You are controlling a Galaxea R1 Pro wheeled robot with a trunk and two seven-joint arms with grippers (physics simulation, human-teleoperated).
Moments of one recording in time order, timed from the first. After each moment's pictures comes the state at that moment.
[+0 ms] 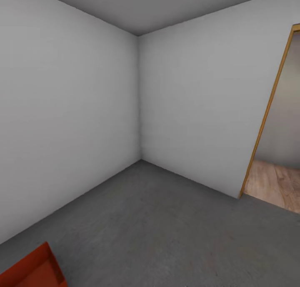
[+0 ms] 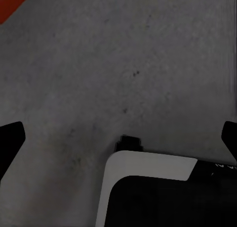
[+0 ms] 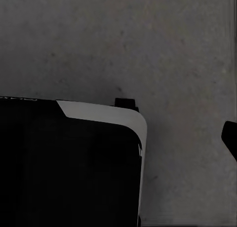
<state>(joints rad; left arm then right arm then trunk) -0.23 0.07 -0.10 -0.01 0.25 -0.10 0.02 -0.13 -0.04 0.33 0.03 -0.28 -0.19 0.08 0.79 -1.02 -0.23</state>
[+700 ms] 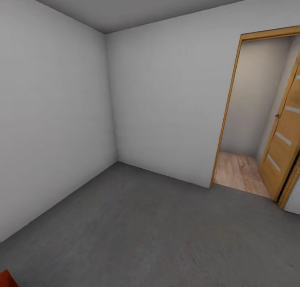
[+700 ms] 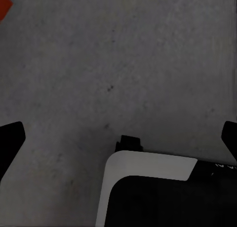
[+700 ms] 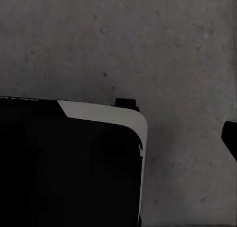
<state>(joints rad) -0.23 0.07 -0.10 -0.01 0.25 -0.10 0.02 -0.13 -0.04 0.33 0.03 -0.28 -0.19 0.08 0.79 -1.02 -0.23</state>
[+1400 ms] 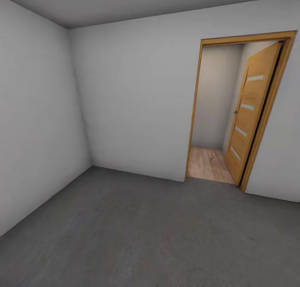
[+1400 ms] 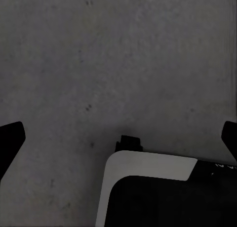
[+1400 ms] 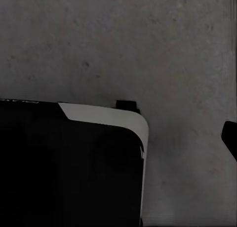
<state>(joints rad) -0.23 0.07 -0.10 -0.01 0.25 -0.10 0.02 -0.13 -0.04 0.33 0.03 -0.28 -0.20 0.08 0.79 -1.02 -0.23</state>
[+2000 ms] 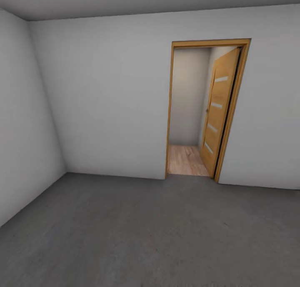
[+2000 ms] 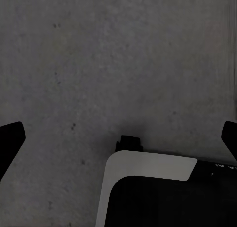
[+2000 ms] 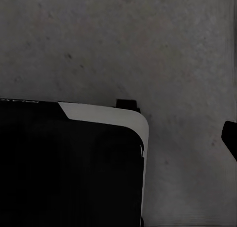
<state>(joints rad) -0.23 0.07 -0.10 -0.01 0.25 -0.10 0.02 -0.13 -0.04 0.33 0.03 -0.29 -0.20 0.08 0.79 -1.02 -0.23</state>
